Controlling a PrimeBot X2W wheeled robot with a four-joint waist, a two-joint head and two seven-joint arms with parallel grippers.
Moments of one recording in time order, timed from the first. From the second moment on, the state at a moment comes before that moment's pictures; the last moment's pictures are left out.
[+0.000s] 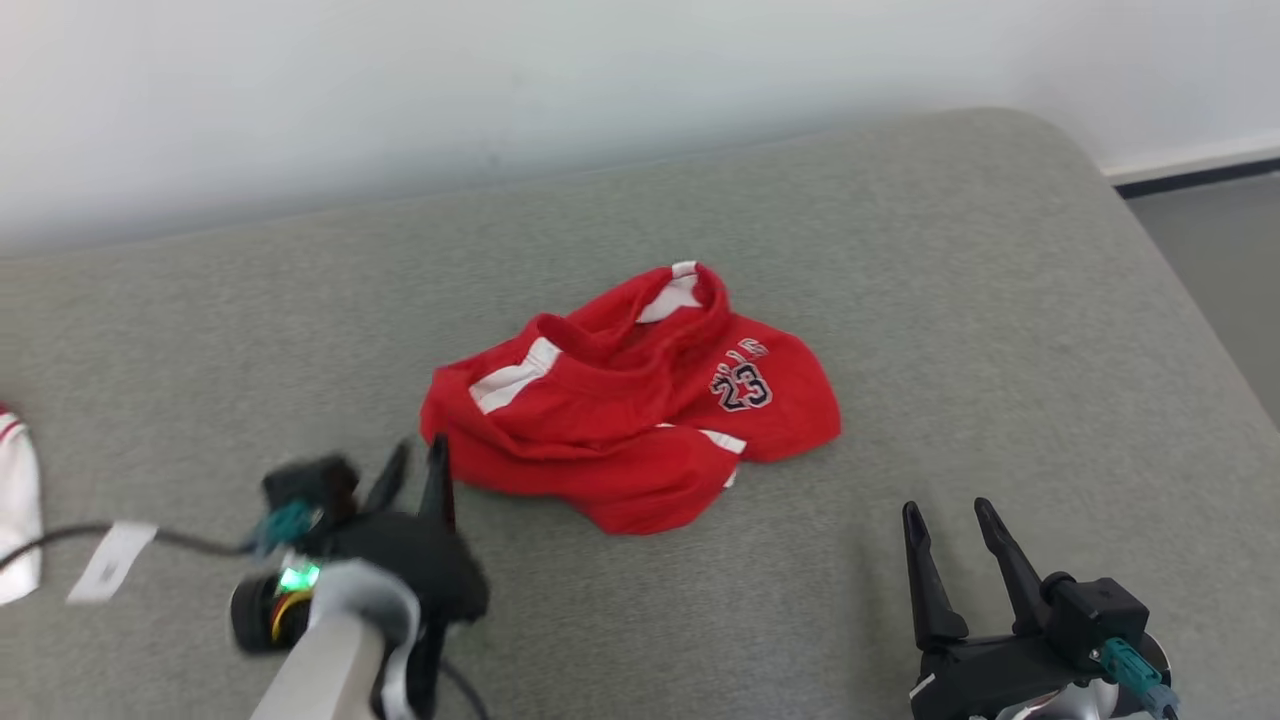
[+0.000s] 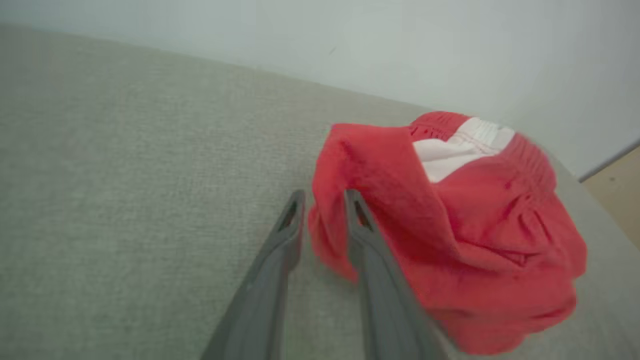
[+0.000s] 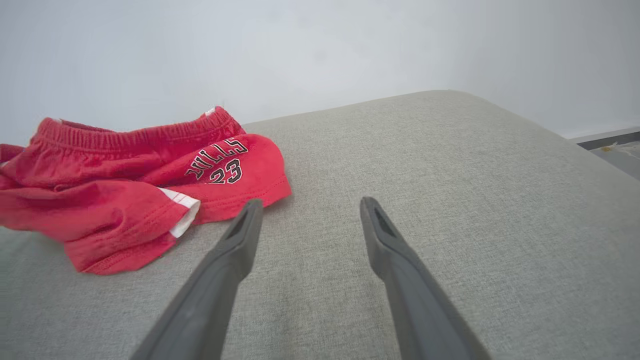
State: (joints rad) left arm -0.51 0.09 -0.32 0.59 -0.61 0.07 -0.08; right arm -0.12 -0.05 0.05 0.36 0.19 0.13 -0.26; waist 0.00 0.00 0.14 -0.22
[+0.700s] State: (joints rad) left arm -0.66 0.17 -0.48 0.50 -0.50 0.06 0.18; right arm -0.12 -0.05 0.10 0.38 0.22 0.13 -0.26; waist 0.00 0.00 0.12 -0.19
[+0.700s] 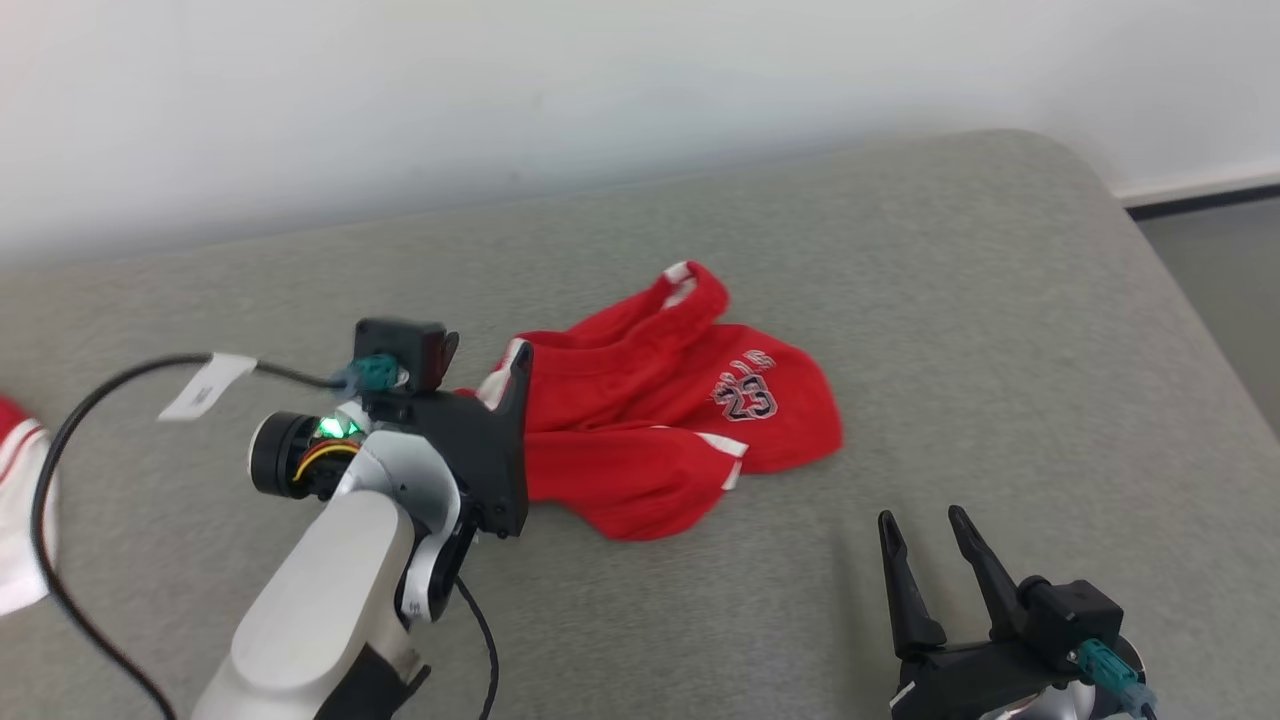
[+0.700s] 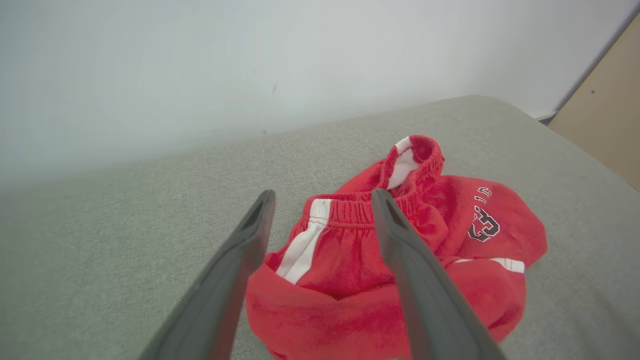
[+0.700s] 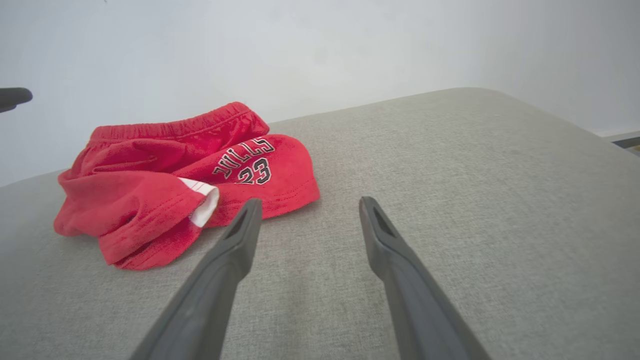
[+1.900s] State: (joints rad) left arm -0.83 0.36 -0.60 0.60 -0.48 -0.10 0.48; right arm -0.12 -0.05 0.07 0.35 0.23 0.13 -0.26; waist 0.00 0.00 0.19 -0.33
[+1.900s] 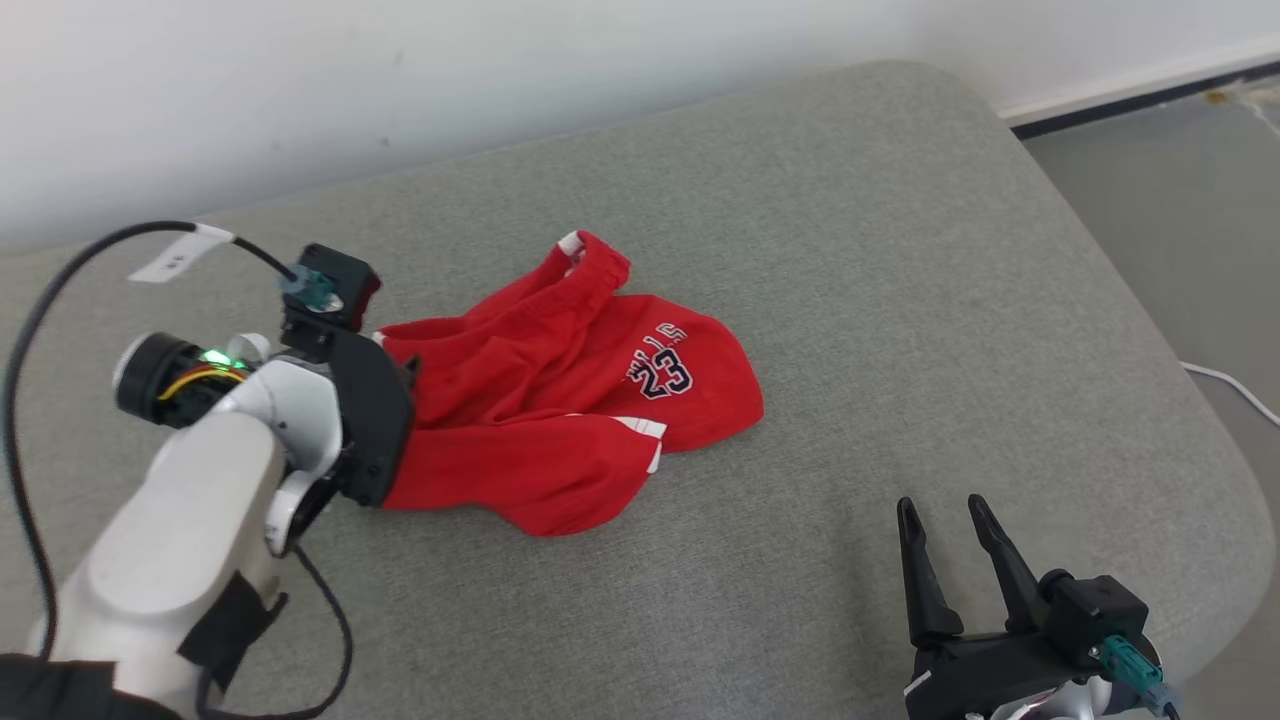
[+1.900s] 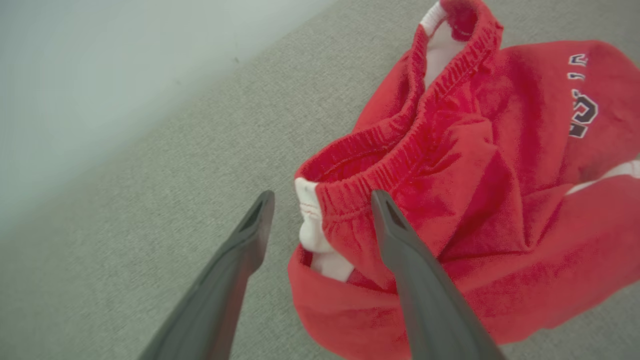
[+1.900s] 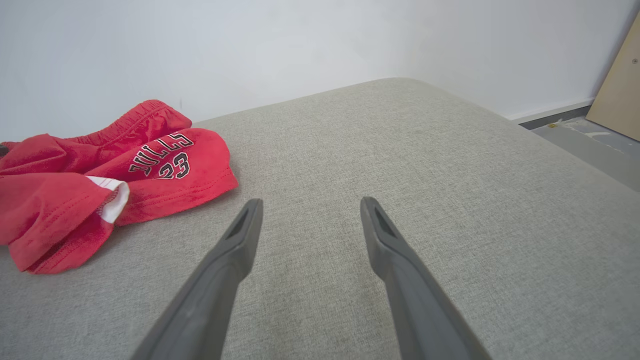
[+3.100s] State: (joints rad) left arm -1.01 0.18 -0.57 0.44 -0.62 -0.07 0.05; right arm -0.14 -0.05 0.07 0.36 0.21 0.13 -0.26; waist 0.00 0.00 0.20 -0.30
